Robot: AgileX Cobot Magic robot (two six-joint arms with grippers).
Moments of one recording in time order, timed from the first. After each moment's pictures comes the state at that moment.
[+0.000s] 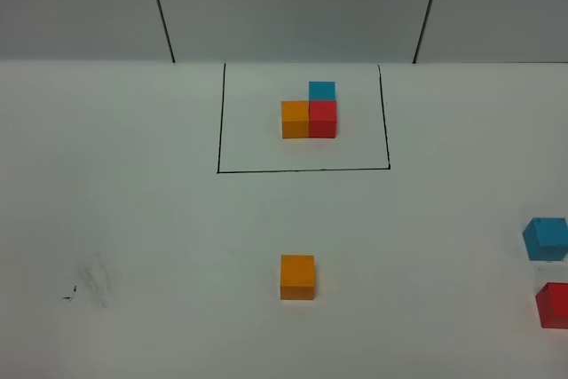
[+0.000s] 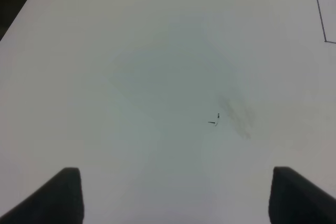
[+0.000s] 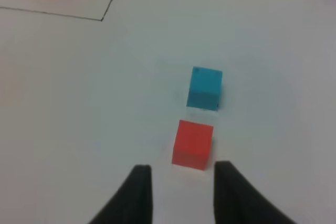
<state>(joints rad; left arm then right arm) 0.05 -0.01 -0.51 0.08 1.09 -0.17 0.15 0.07 -0.50 -0.09 1.07 0.06</state>
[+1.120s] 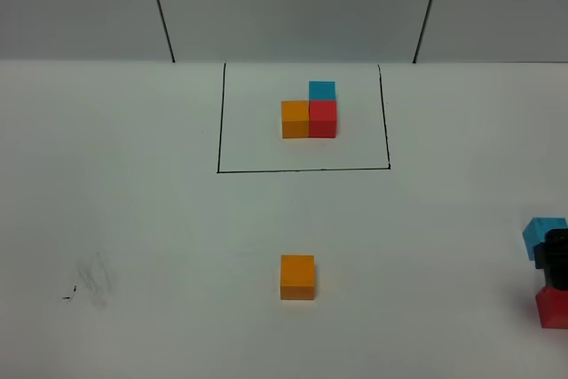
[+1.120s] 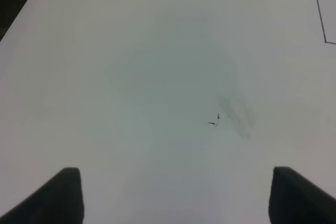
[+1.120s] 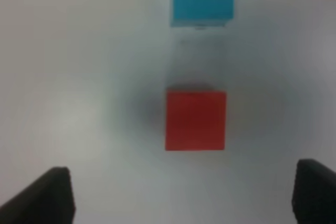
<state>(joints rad) 0.05 -0.01 -0.51 0.08 1.09 -0.17 0.08 1.25 -0.70 -0.15 0.80 0.29</state>
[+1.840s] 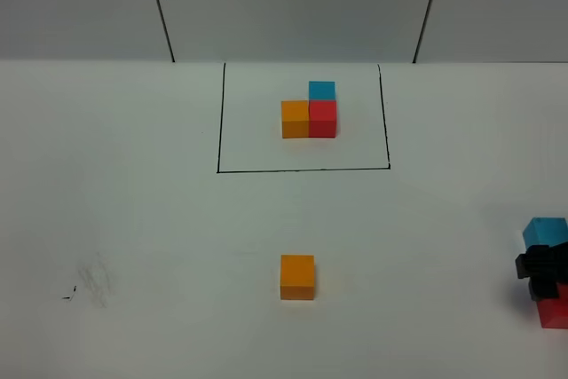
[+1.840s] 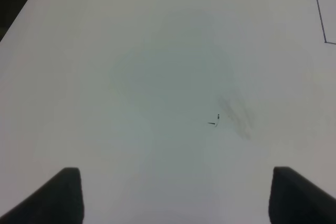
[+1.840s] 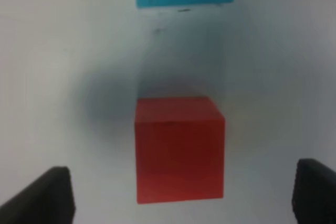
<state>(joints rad) 0.05 -0.01 -0.51 0.08 1.08 -0.17 0.02 1.53 -0.69 -0.15 0.64 0.25</state>
